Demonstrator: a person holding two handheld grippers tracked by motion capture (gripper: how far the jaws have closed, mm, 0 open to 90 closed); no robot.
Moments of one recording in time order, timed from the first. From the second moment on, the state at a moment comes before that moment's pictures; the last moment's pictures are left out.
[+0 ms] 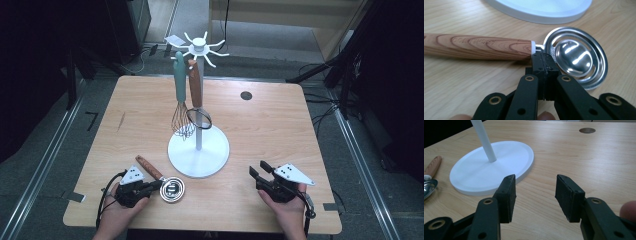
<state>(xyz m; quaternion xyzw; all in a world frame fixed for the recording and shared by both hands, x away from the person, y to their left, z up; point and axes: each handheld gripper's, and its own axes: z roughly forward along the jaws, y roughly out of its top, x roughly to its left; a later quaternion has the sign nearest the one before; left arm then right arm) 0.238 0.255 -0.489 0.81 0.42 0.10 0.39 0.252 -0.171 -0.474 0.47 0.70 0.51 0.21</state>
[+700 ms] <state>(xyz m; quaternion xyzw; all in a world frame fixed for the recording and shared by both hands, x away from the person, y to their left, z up) 0.261 0.307 -0.475 0.73 0.50 0.17 0.44 0.246 -0.137 -0.477 0.43 0.72 0.51 0.18</state>
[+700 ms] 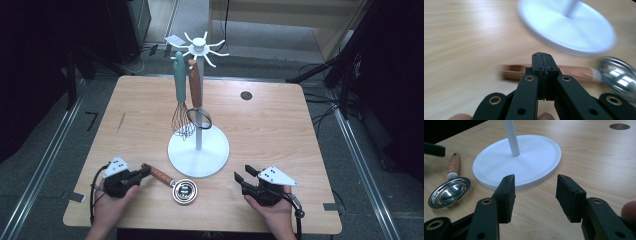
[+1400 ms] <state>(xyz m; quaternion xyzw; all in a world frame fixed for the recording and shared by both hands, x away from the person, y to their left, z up) 0.294 0.322 -0.489 0.73 0.55 0.15 0.38 0.243 -0.119 -0.480 0.41 0.74 0.51 0.15</state>
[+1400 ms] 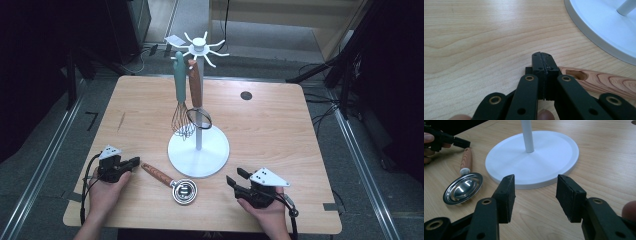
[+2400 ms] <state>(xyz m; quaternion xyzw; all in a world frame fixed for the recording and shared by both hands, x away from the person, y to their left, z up) 0.276 0.294 -0.489 0.75 0.52 0.14 0.38 0.227 -0.095 -0.477 0.37 0.77 0.51 0.11</state>
